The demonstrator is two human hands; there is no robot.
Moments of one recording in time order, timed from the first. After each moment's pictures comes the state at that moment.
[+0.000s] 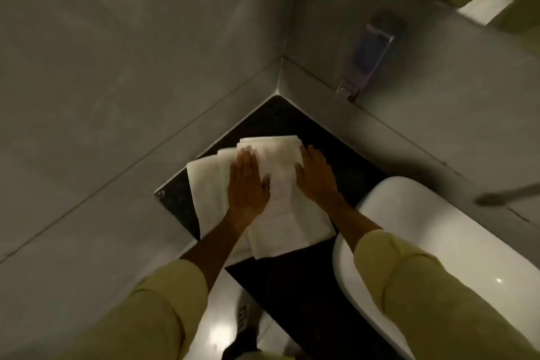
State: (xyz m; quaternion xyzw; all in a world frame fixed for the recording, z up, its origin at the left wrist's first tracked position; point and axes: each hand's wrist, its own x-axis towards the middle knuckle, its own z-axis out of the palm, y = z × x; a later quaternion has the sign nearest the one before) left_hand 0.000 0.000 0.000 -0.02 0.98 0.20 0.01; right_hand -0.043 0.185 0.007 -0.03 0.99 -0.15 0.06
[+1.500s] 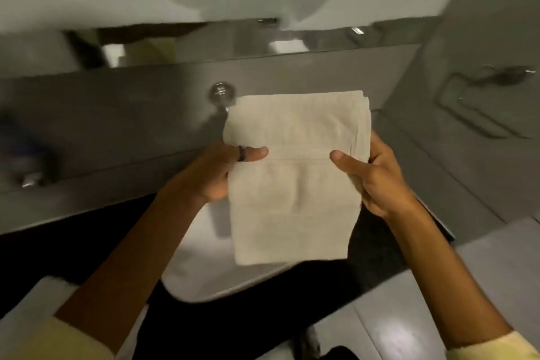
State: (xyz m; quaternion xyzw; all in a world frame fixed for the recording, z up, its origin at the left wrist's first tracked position) left_hand 0.122 0.305 0.296 0.32 0.46 0.58 0.59; right_hand 0.363 0.400 0.317 0.32 0.62 -0.62 -0.36
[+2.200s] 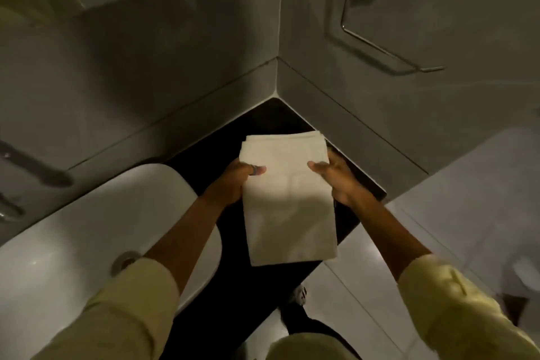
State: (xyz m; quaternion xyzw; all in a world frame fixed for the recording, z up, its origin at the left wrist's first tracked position) left_hand 0.342 0.610 0.069 0.28 0.58 0.42 0.64; right_hand 0.588 0.653 0.083 0.54 0.43 -0.66 -0.30
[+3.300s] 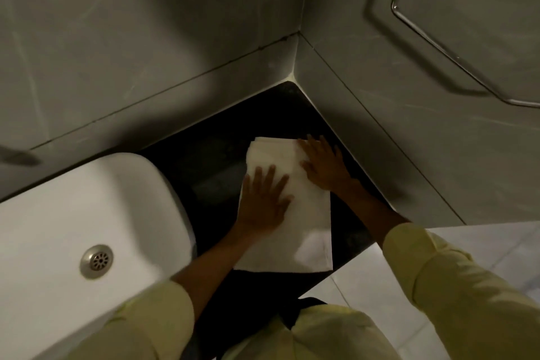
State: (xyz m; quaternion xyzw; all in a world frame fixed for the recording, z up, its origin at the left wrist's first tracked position) left_hand 0.414 0.616 -0.047 0.67 0.72 0.02 0.18; right_hand 0.577 0.780 -0.049 0.44 0.87 -0.18 0.08
